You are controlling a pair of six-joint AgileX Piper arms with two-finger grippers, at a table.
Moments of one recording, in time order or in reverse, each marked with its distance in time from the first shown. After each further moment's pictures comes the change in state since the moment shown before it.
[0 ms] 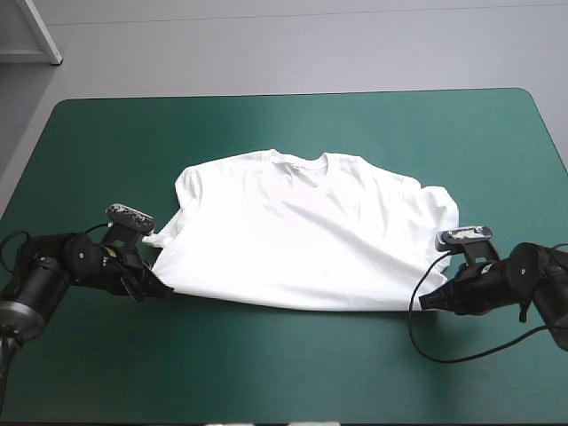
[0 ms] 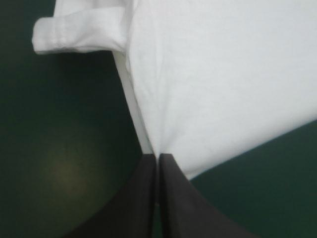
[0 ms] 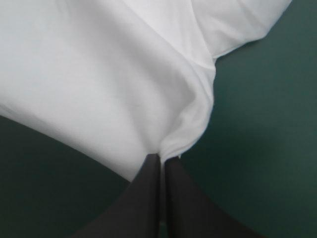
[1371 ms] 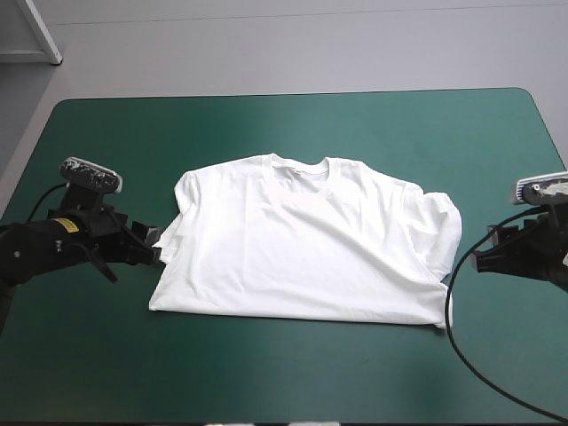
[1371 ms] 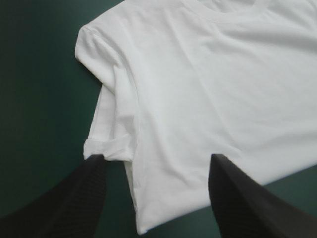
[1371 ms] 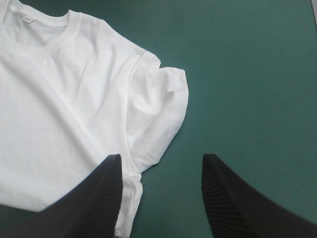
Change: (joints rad) left arm 0.002 -0.170 -0.286 -0.114 0.117 -0.053; right arm 0.000 -0.348 -0.440 -0.219 0.182 0.230
